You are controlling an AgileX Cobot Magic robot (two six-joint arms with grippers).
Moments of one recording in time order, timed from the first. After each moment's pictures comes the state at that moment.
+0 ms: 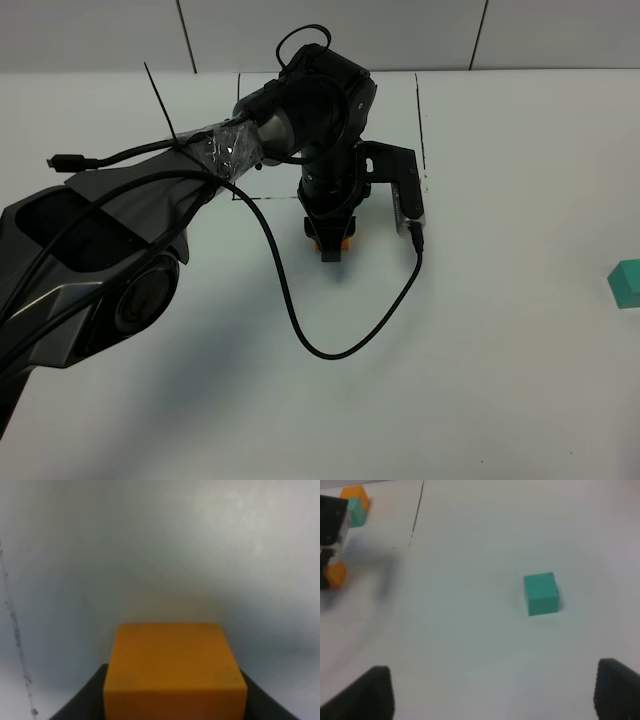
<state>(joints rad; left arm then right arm) -0.64 2.54 -2.18 0.06 1.18 0.93 0.07 0.00 -0.49 0.02 1.05 0.12</state>
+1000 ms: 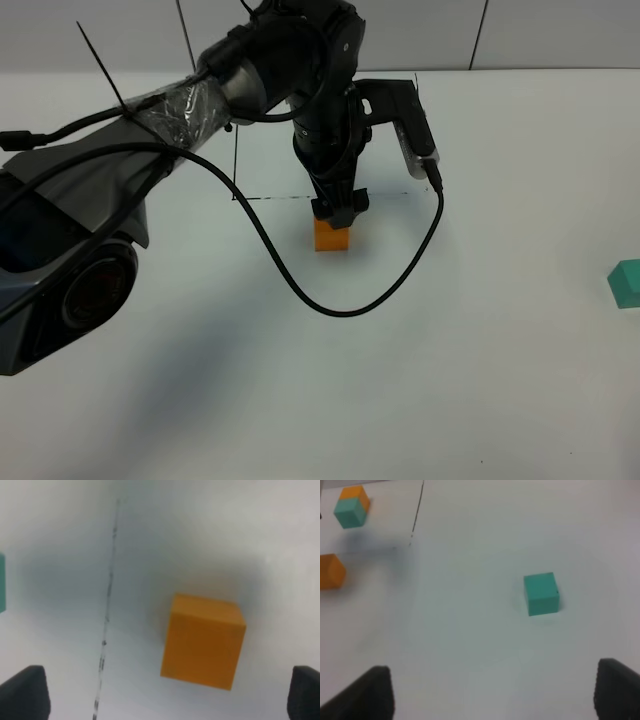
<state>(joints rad) -0.63 2.39 -2.18 0.05 1.19 0.77 0.07 0.00 -0.49 0.02 1.05 0.12</state>
